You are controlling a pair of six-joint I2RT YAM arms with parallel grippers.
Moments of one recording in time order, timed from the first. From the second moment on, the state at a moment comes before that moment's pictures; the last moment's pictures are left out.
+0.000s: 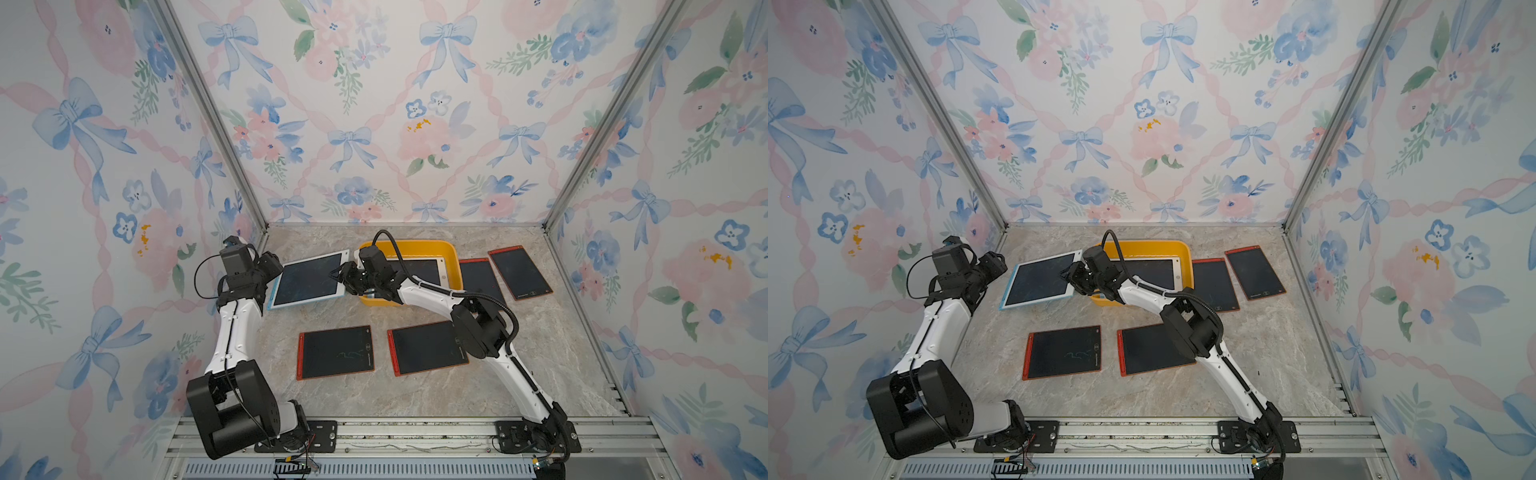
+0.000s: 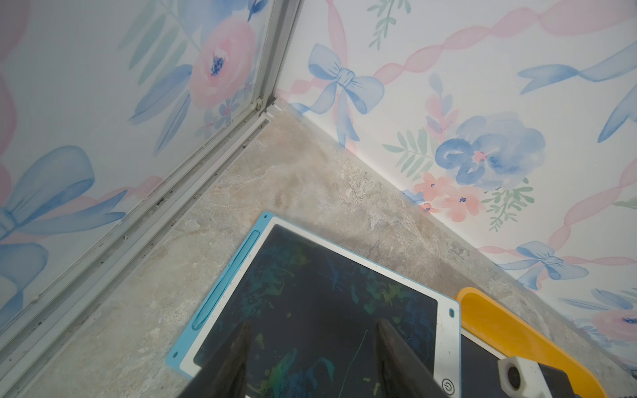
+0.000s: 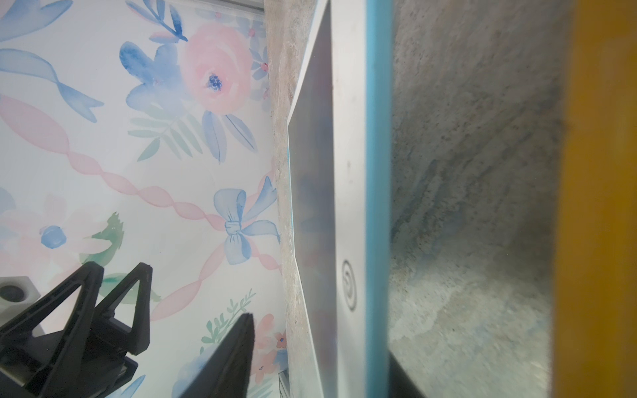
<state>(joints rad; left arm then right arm) 0.35 1.33 0.98 -0.19 0.16 -0.40 0.85 2.64 2.19 0.02 -0.33 1.28</state>
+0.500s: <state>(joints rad) 0.35 1.34 0.98 -0.19 0.17 -0.40 0.85 2.61 2.26 -0.22 -0.28 1.18</state>
